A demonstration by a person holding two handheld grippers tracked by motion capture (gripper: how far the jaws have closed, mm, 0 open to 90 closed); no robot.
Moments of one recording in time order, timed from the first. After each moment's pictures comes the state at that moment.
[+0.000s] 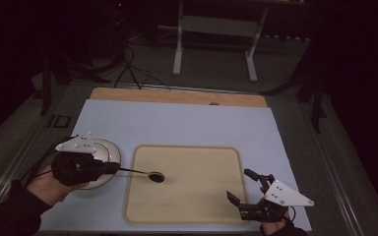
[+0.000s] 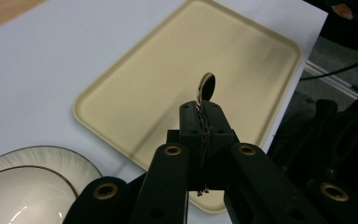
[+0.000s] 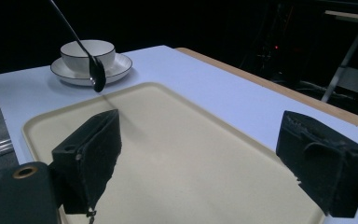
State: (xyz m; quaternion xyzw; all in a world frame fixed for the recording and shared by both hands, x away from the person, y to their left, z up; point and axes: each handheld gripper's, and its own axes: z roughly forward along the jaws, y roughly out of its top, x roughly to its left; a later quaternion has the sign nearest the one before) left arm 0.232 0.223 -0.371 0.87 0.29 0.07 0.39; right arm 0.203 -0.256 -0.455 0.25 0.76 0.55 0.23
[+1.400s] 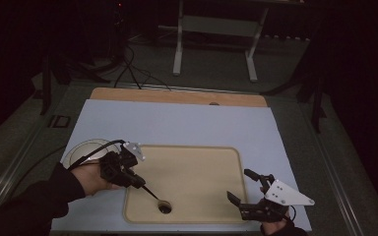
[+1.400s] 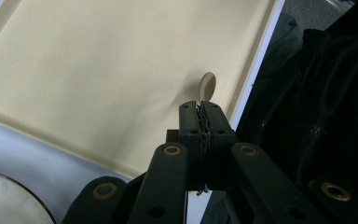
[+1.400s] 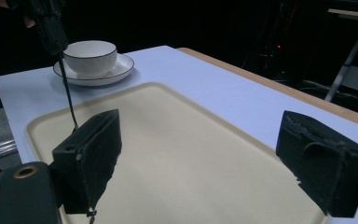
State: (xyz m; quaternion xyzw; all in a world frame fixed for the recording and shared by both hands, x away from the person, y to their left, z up) left arm 0.270 0.146 -0.399 0.94 0.24 -0.05 0.24; right arm 0.204 -0.258 -0.456 0.25 0.76 0.56 0.23
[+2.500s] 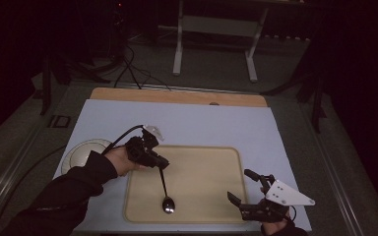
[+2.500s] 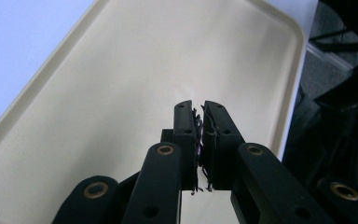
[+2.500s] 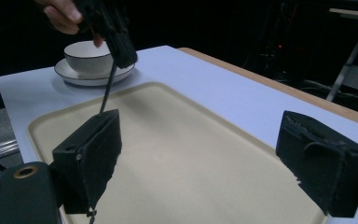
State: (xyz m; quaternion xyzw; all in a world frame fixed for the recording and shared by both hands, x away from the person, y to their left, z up) left arm 0.331 0.110 -0.427 0.91 0.25 -0.05 0.33; right arm 0.203 -0.259 -0.456 0.25 0.76 0.56 0.23
